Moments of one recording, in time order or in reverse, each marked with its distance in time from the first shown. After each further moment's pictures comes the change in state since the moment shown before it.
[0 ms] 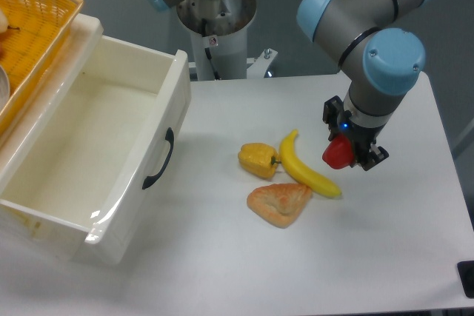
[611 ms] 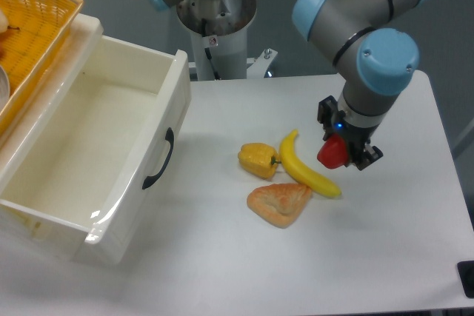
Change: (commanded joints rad) arm -0.044 0.069 -0.049 -0.005 -0.015 -0.139
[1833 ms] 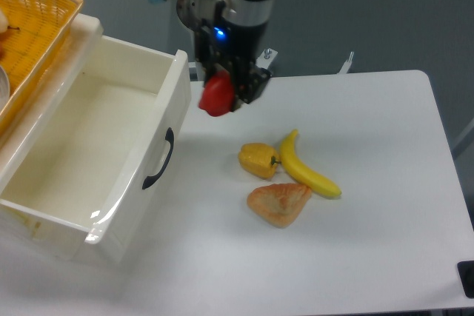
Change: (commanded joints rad) arm -0.254 0.315 -0.063 -0.101 -0.322 -0.351
